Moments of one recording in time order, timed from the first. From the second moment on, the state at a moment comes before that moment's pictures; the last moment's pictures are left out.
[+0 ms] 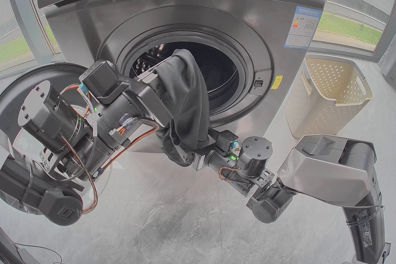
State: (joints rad) left arm -0.64 1.73 -0.66 -1.55 -0.16 -0.22; right arm 0.72 2.45 -1.07 -1.53 0.00 0.14
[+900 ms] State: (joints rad) left arm -0.60 1.72 -0.63 -1.54 -0.15 -0.25; right arm 0.67 2.39 -1.03 -1.55 -0.02 0.15
